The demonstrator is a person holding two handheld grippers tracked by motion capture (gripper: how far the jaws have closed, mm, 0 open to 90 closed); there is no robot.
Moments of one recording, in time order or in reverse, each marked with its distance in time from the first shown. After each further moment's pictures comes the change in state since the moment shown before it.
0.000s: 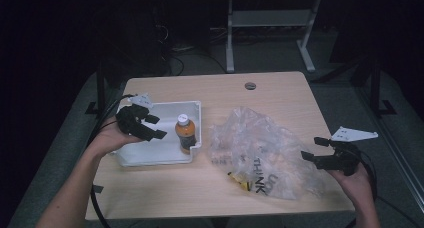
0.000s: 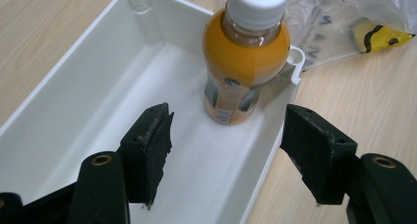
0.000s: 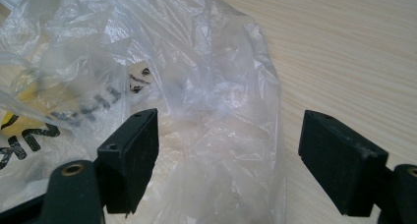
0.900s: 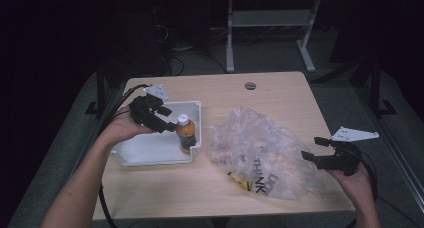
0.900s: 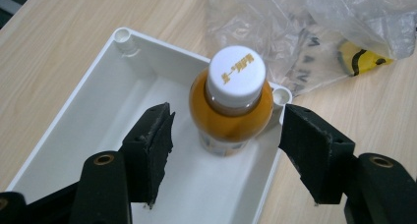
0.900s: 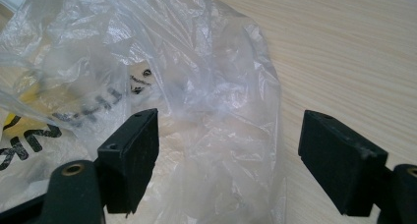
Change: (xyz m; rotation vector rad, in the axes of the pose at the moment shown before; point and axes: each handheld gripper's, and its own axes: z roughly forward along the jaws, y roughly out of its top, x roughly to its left) left arm -0.007 0.044 0.006 0.013 -0.012 0.072; right arm 0.000 0.000 -0.001 -0.004 0.002 0.003
